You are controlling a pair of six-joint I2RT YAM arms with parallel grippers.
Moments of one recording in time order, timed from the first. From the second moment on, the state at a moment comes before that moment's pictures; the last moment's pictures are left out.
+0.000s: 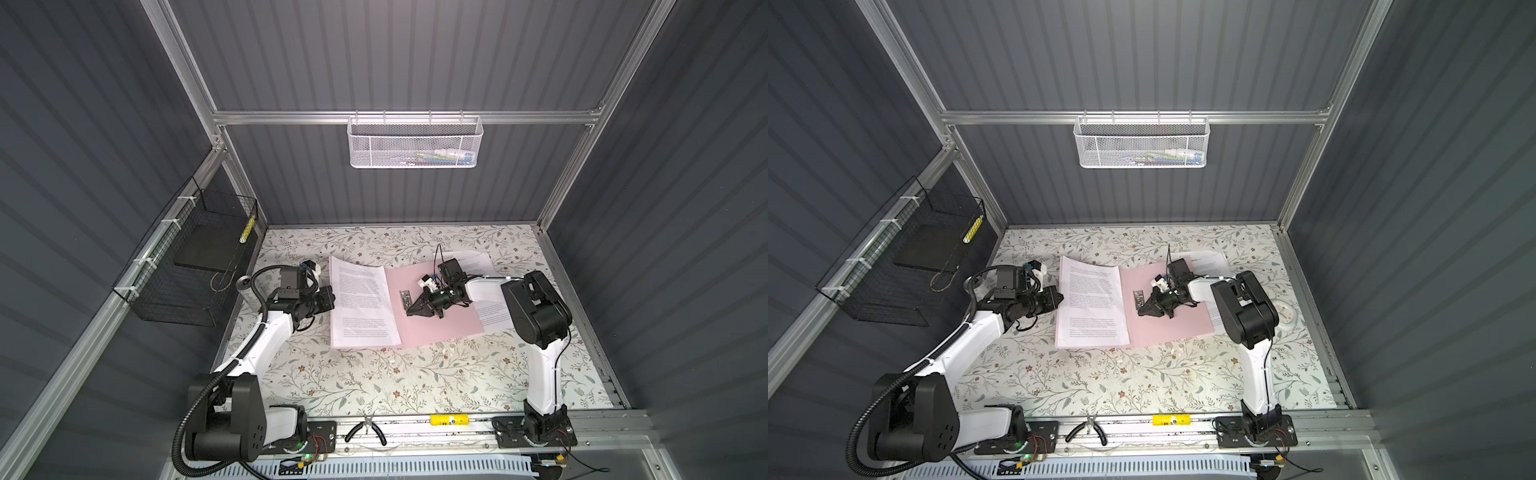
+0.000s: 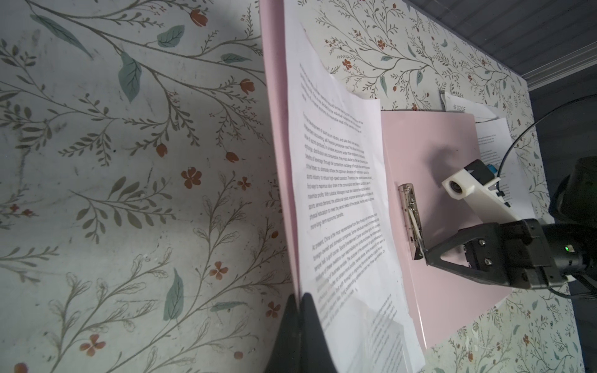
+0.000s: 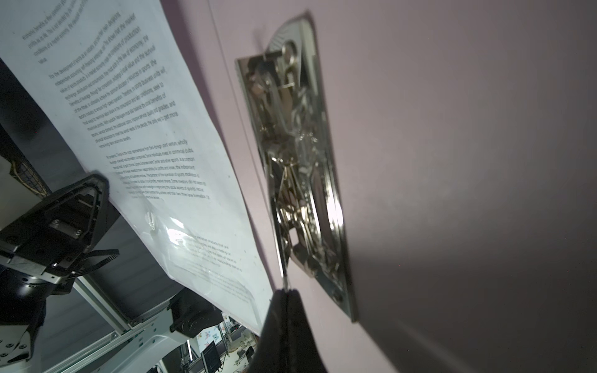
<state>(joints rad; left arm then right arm) -0.08 1.29 0.81 -0.37 0.33 -0.29 0.43 2.10 1.20 -0.17 -0.93 0.75</state>
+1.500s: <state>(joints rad) -0.07 1.31 0.82 -0.37 0.29 -0.27 0.45 2.32 1.71 -0.43 -0.88 0.74</state>
